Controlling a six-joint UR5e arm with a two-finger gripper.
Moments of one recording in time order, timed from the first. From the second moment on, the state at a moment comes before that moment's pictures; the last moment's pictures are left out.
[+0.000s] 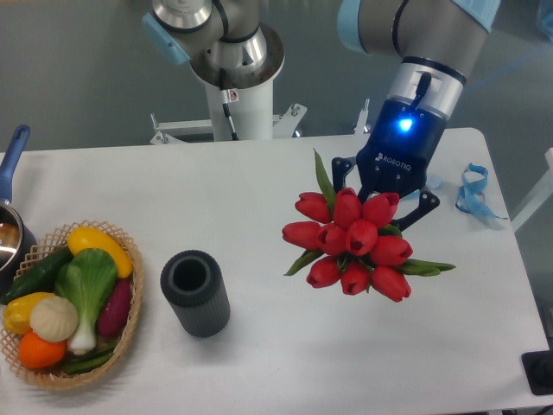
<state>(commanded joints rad) 2.75 -1.80 -1.54 -0.85 0.66 1.00</state>
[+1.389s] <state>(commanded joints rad) 2.56 -1.83 -1.58 -0.76 0.21 0.96</state>
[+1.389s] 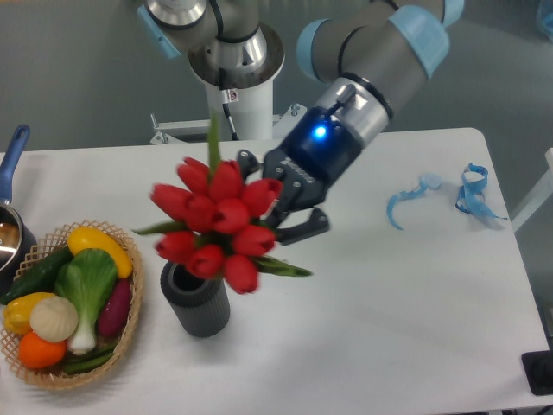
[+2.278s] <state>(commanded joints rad) 2.48 -1.87 -1.66 -0.76 0.11 1.05</state>
